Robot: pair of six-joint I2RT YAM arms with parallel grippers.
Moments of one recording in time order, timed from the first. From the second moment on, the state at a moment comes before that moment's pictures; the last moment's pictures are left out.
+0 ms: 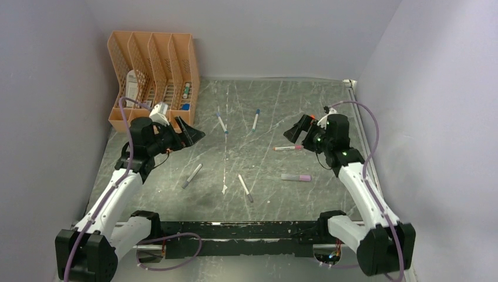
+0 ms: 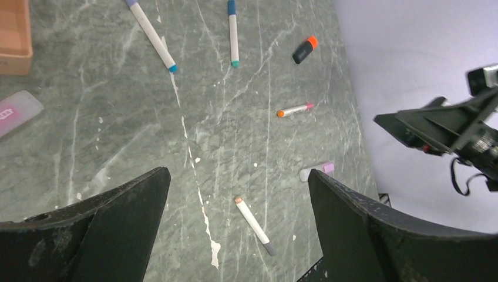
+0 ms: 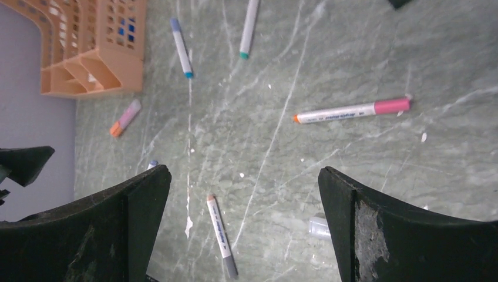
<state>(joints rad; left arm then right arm) -0.15 0.94 0.64 -0.06 0.46 -0.63 0.13 0.97 0.75 -0.31 -0.28 0.55</state>
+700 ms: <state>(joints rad) -0.21 1.00 0.74 -0.16 0.51 -0.59 0.16 1.34 0.82 -0.41 0.02 0.57</state>
